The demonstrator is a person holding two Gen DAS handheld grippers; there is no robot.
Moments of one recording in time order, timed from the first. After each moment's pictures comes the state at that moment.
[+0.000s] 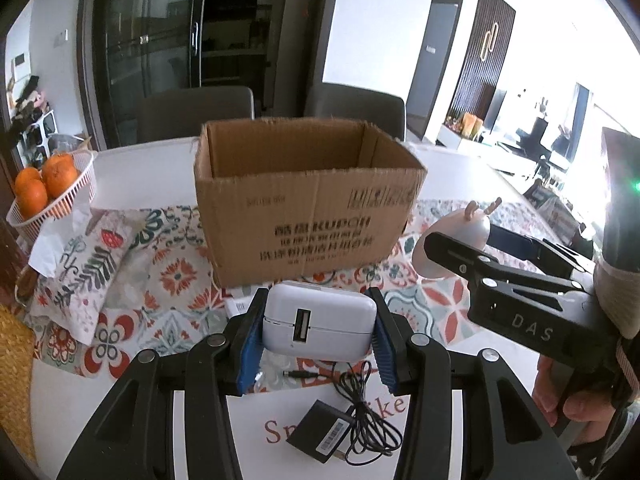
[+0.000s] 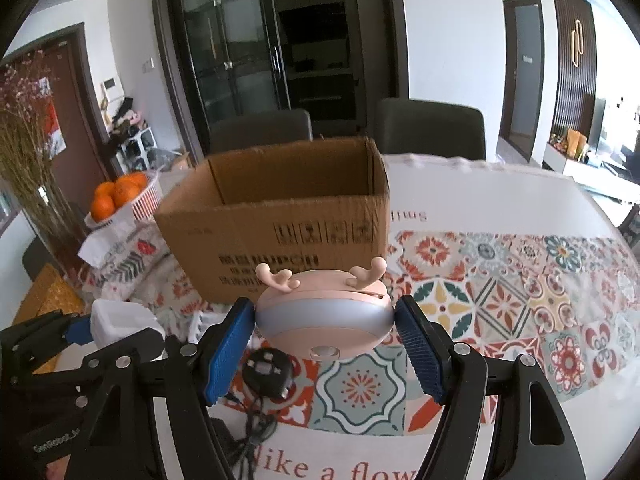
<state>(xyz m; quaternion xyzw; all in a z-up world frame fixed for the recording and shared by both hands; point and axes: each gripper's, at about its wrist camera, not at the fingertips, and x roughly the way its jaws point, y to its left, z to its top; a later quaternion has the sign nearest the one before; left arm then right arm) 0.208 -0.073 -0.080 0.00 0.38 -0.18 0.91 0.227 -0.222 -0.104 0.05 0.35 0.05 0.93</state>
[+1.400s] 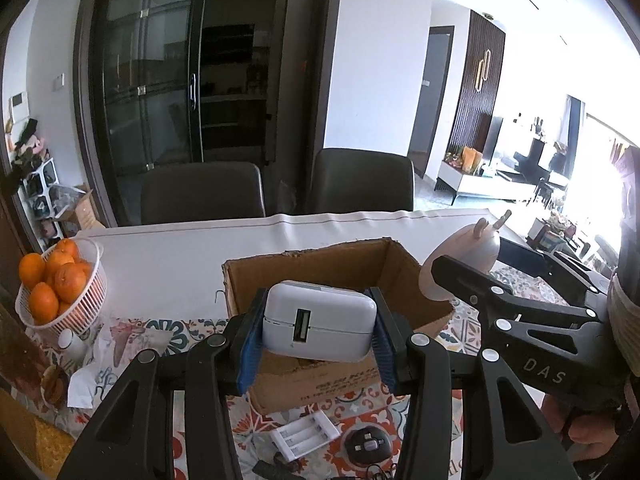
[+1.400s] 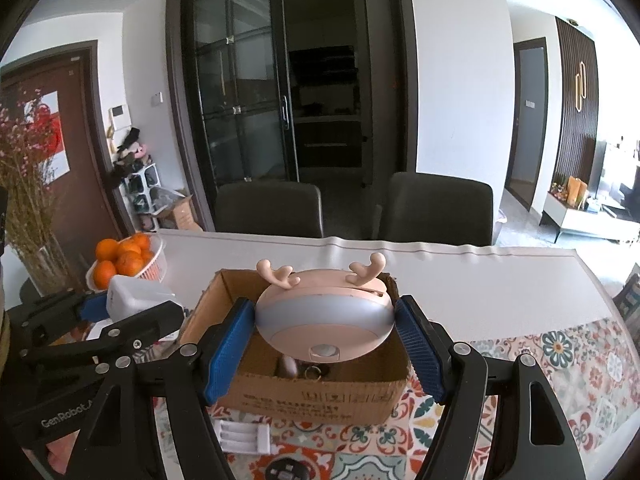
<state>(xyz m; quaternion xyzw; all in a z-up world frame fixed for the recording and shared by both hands) 0.302 -0.065 0.003 0.01 0.32 -0.18 0.93 0.305 -0.197 -0.016 0.03 0.28 0.04 0.96</state>
